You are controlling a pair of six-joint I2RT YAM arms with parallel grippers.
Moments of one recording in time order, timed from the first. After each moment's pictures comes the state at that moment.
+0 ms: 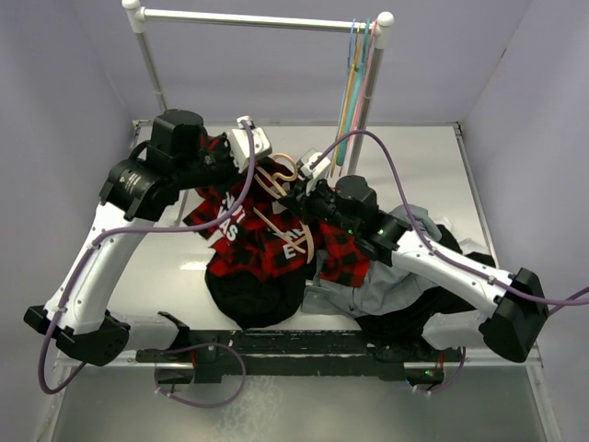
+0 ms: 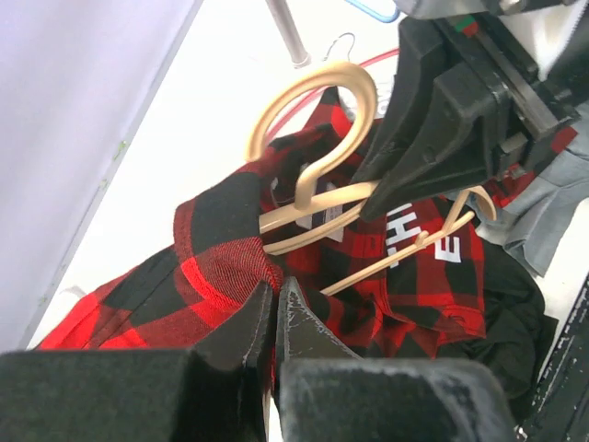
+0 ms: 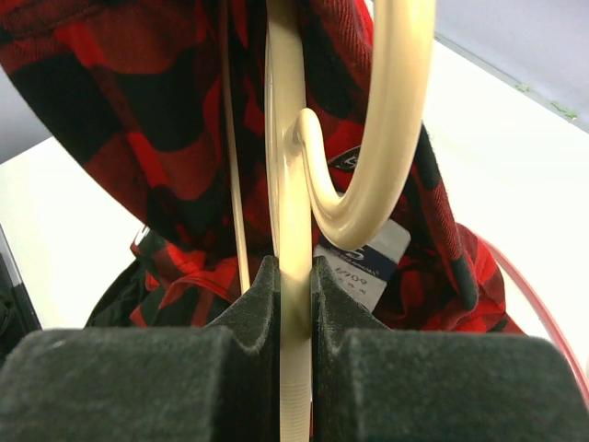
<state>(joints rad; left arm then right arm) -0.54 1.30 1.75 -0.99 0.31 0.50 0.84 1.29 1.03 0.11 -0.05 0.06</state>
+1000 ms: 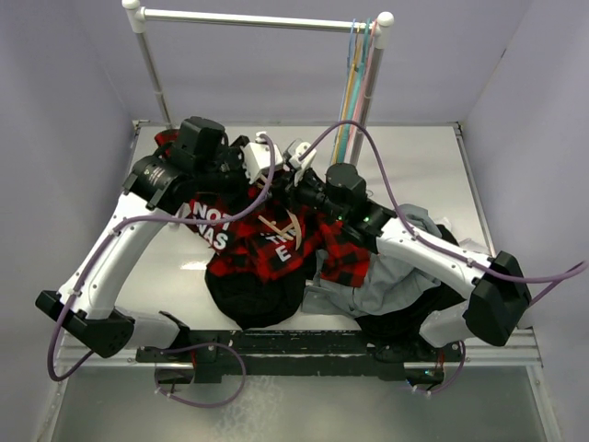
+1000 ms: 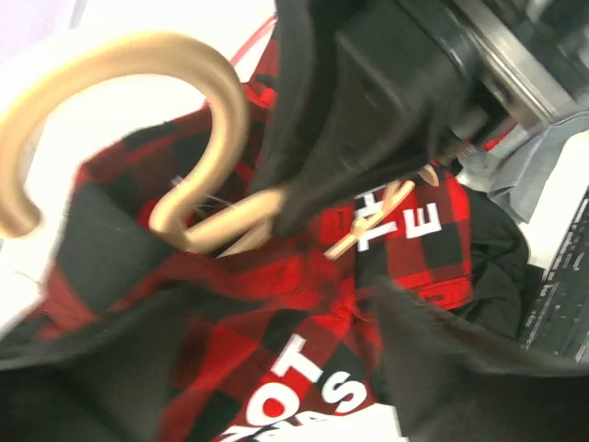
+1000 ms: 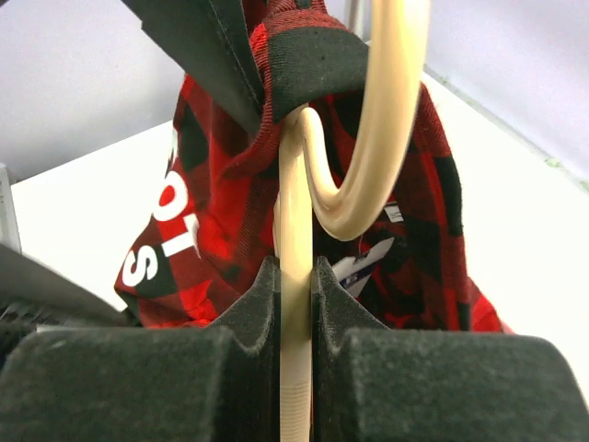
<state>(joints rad) -0.54 1.35 1.69 -1.03 0.32 0.55 0.84 1.42 1.11 0.23 -0.20 0.02</state>
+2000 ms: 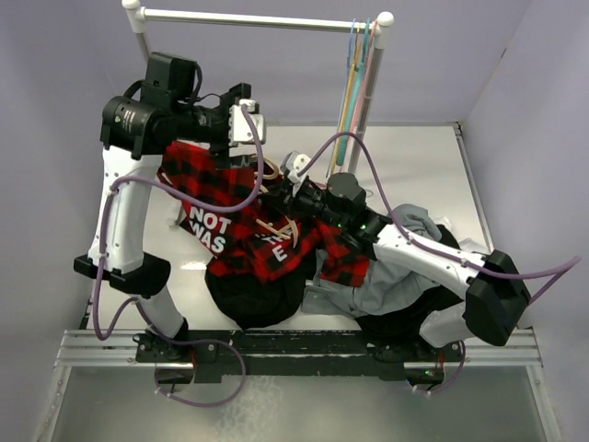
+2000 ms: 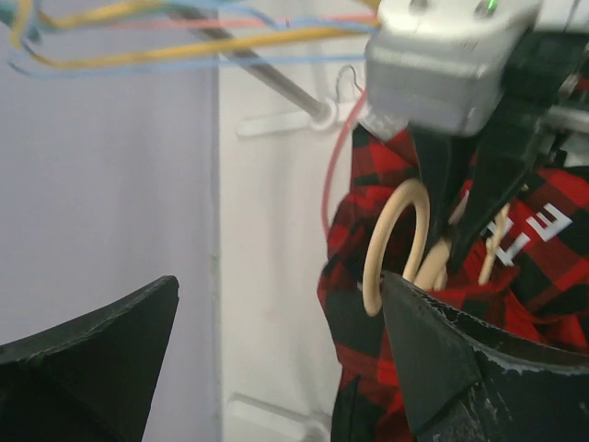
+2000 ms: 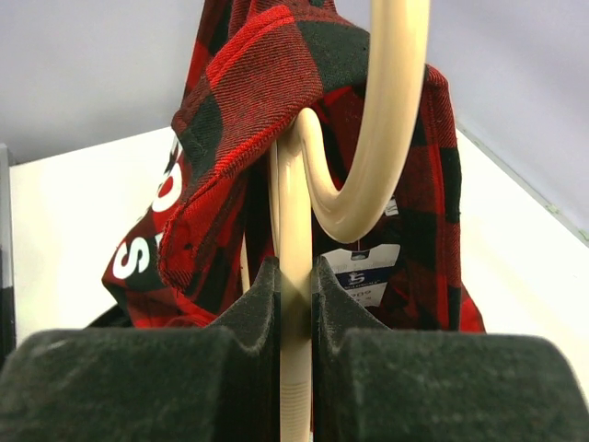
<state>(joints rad) -0.42 1.74 2.52 -1.40 0.70 1.15 0.84 1.42 1.04 0.38 -0.25 -0.06</state>
